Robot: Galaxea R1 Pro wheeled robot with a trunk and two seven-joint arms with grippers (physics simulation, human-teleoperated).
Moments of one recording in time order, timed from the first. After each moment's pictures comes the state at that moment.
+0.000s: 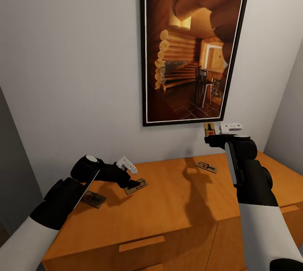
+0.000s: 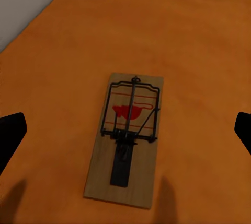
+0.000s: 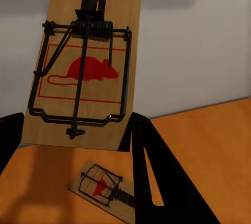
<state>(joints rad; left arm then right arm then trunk) -0.70 0.18 -0.41 -1.43 -0.17 0.98 -0.83 -0.79 -0.02 -0.07 -1.48 0.19 1.04 0.04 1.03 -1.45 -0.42</state>
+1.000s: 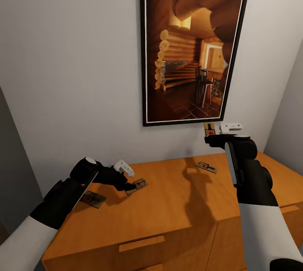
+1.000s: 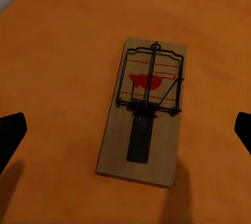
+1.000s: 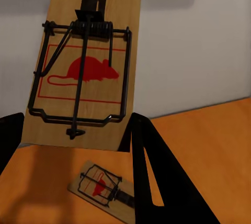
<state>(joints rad) -0.70 0.20 -0.41 -1.36 -0.17 0.97 -0.83 -0.79 -0.02 -0.07 -1.48 0.19 1.04 0.04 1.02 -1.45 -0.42</state>
